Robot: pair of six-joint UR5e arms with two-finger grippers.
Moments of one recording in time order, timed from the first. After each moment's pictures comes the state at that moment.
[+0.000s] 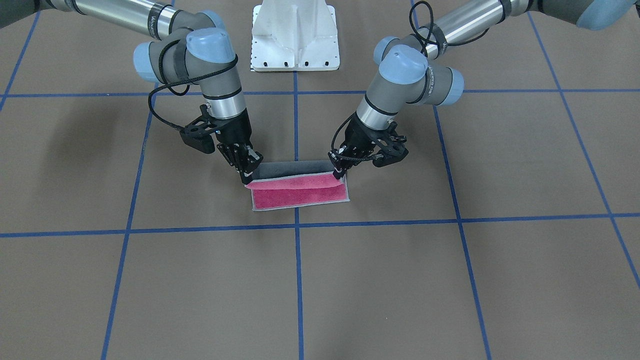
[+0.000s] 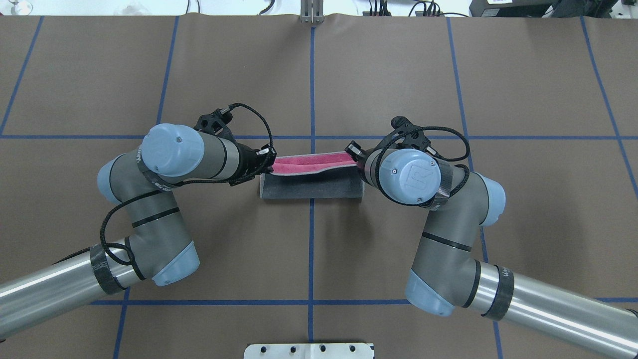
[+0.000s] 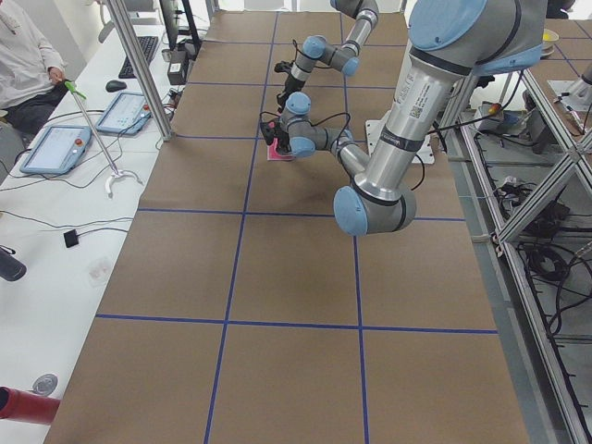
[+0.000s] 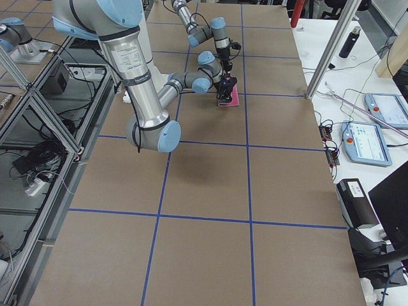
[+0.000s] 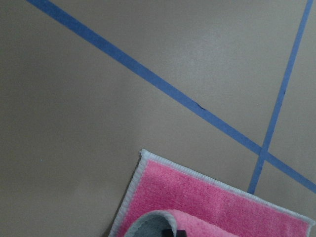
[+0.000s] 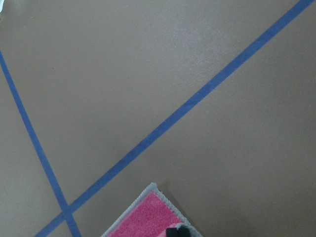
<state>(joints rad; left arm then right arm) -0.55 -2.13 -1.53 -2.22 -1.78 -1.80 0.47 -1.04 1.67 -1.23 1.47 1.97</state>
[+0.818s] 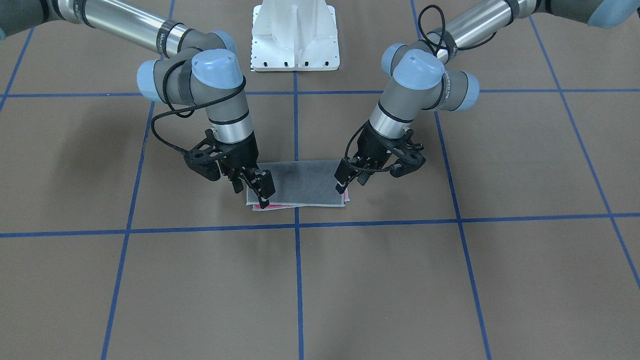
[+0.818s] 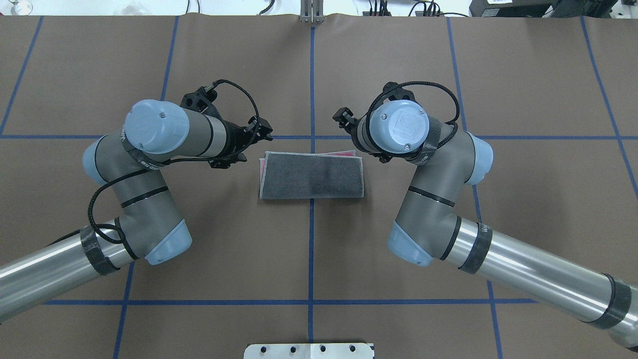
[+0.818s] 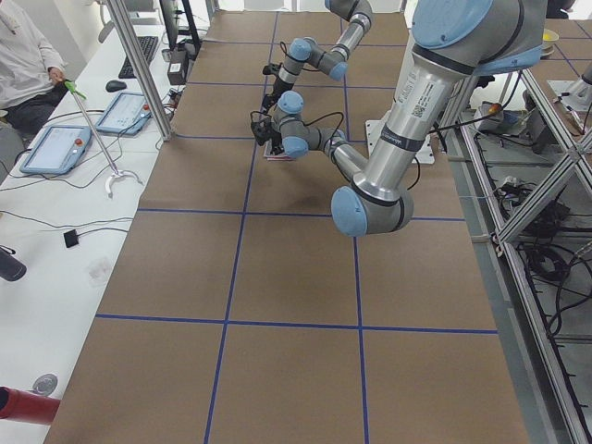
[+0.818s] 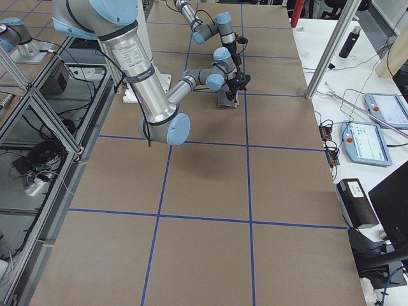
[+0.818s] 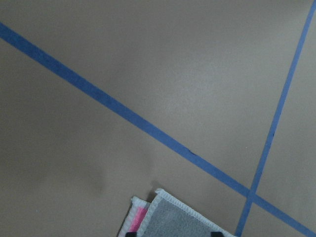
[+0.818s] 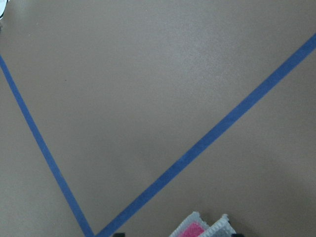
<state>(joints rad) -0.62 -2.13 -1.53 -2.22 -1.79 -1.81 0.59 -0.93 1.53 -1.23 1.62 1.87</state>
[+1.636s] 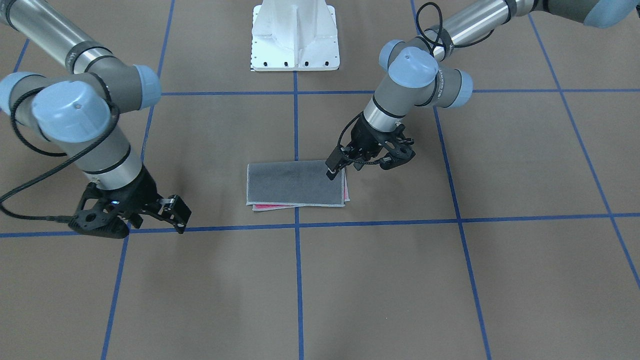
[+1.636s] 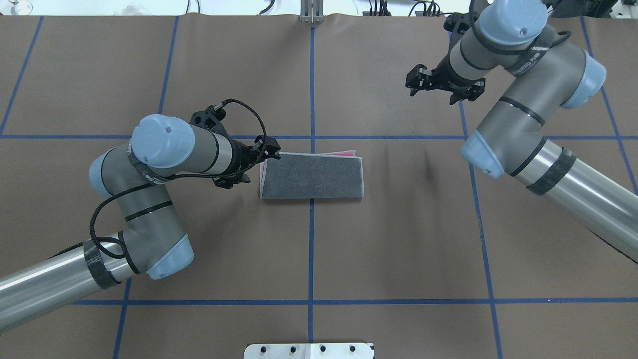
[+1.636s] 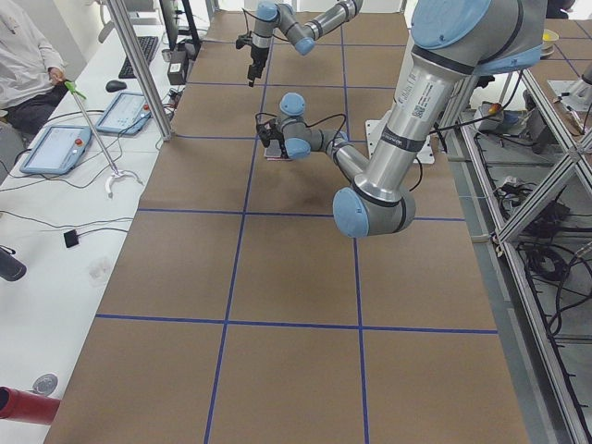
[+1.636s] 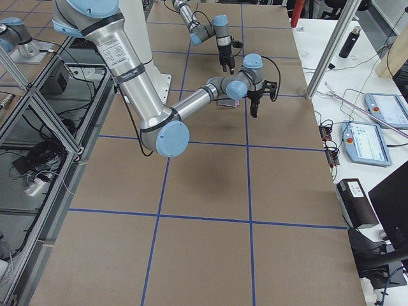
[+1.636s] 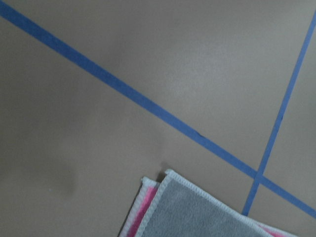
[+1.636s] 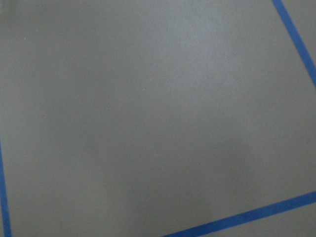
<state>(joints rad) -0.56 -2.12 -1.54 -2.23 -1.81 -1.83 0.93 -1.03 1.53 -1.34 2.03 1.04</state>
